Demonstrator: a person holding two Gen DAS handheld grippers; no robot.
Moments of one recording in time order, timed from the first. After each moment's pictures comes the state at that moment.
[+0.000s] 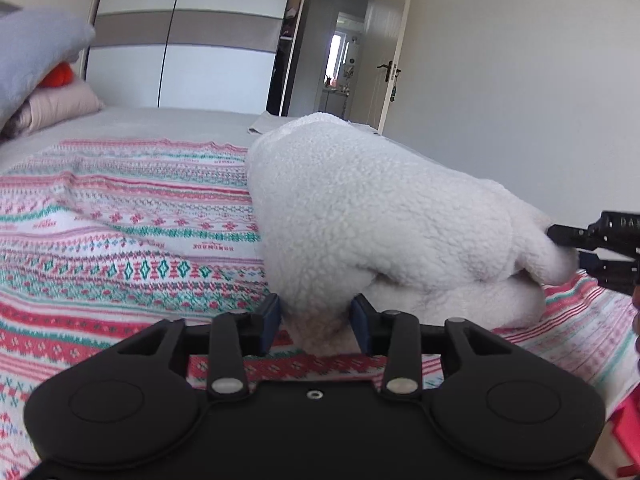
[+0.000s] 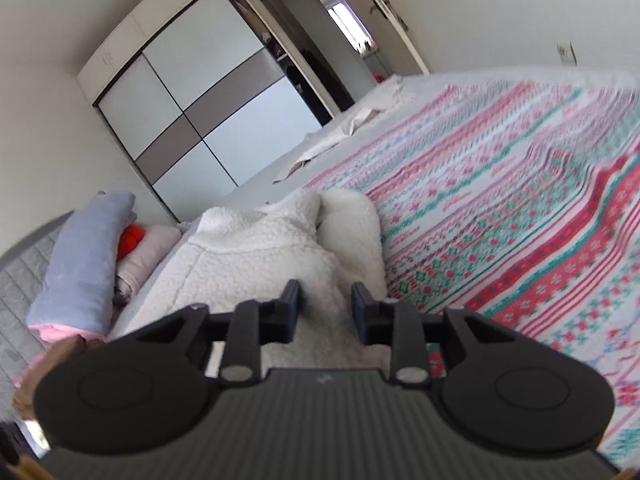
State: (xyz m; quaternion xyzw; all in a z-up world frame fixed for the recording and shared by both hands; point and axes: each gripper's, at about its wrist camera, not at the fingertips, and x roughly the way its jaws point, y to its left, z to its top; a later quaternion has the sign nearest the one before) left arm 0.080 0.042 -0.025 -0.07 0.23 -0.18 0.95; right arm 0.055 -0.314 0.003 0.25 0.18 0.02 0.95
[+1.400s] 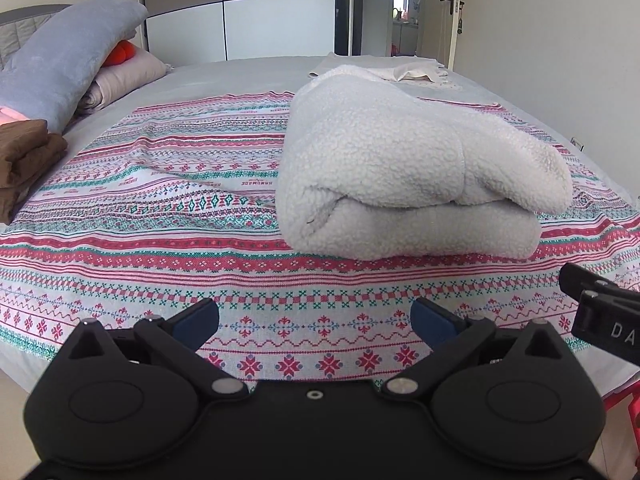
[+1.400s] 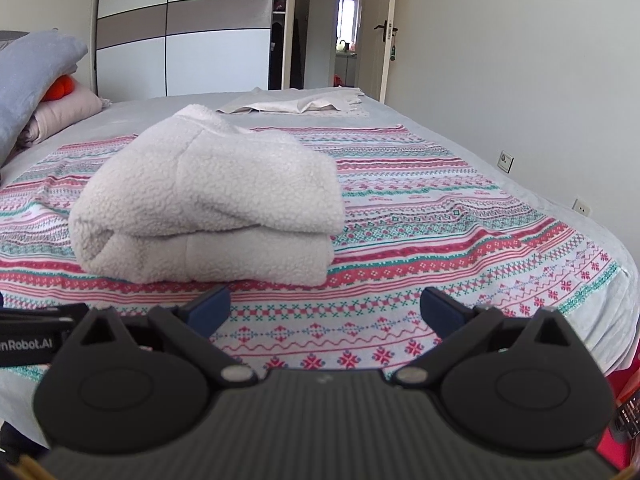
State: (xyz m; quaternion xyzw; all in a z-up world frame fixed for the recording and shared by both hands) left arm 0.005 -0.021 0.015 0.01 0.34 -0.03 0.94; right arm -0.019 -0.220 0.019 -0.01 0.26 -0.11 0.96
